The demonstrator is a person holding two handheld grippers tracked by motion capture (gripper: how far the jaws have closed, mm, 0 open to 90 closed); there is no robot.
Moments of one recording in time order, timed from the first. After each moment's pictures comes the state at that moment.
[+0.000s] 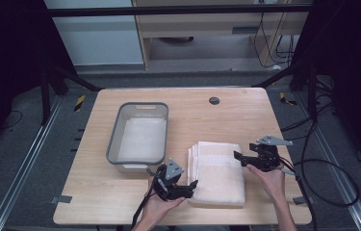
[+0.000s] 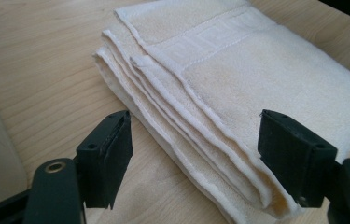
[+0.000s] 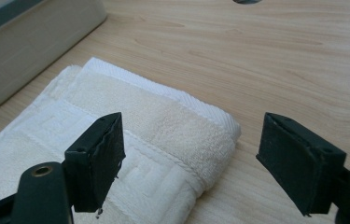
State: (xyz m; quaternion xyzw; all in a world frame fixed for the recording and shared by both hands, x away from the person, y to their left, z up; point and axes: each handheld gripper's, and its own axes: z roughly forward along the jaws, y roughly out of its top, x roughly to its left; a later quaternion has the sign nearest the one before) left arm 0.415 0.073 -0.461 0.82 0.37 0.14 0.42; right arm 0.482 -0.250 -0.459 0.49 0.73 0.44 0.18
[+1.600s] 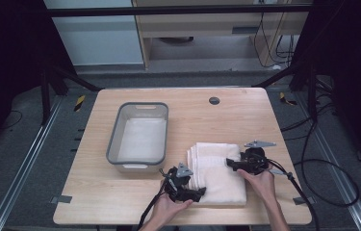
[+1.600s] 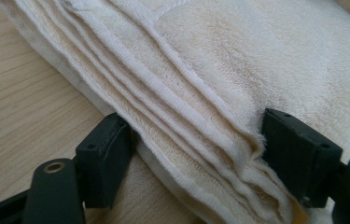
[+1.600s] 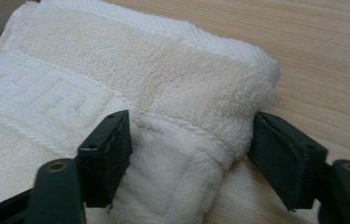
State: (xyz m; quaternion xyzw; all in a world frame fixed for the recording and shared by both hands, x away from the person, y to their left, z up) left arm 0.430 0.052 -0.500 0.84 0.37 0.06 0.40; right arm 0.495 -0.231 -0.496 0.51 0.76 0.39 0.13
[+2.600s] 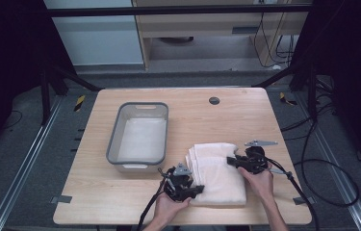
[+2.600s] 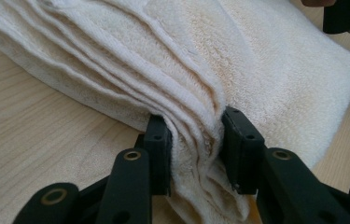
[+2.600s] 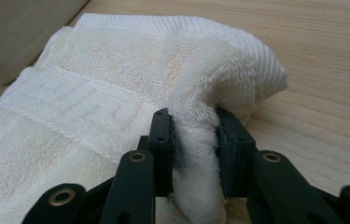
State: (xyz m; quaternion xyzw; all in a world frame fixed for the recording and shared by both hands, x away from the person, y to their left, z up) left arm 0.429 0.055 -0.496 0.83 0.37 0.01 0.42; right arm 0.494 -0.230 -0.491 0.51 0.75 0.42 0.07
